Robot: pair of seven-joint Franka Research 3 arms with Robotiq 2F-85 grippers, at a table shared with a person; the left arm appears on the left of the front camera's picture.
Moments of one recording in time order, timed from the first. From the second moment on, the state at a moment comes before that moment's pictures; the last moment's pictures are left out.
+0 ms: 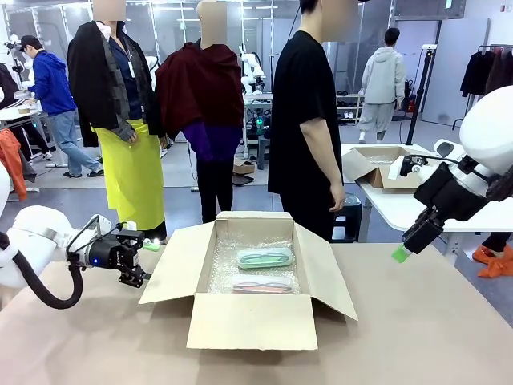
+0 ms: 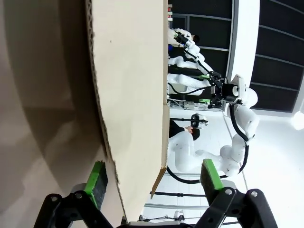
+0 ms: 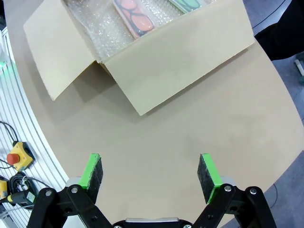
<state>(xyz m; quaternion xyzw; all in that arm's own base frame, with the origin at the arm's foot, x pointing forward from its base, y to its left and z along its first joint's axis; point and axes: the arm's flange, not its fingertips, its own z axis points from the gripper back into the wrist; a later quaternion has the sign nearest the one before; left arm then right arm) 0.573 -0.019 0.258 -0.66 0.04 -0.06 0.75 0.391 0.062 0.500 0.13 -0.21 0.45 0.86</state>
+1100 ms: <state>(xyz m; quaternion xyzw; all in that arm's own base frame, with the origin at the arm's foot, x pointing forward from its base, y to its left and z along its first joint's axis) 0.574 -0.036 0.258 -0.69 0.02 -0.09 0.72 0.391 0.062 0.500 0.13 -0.21 0.45 0.86</state>
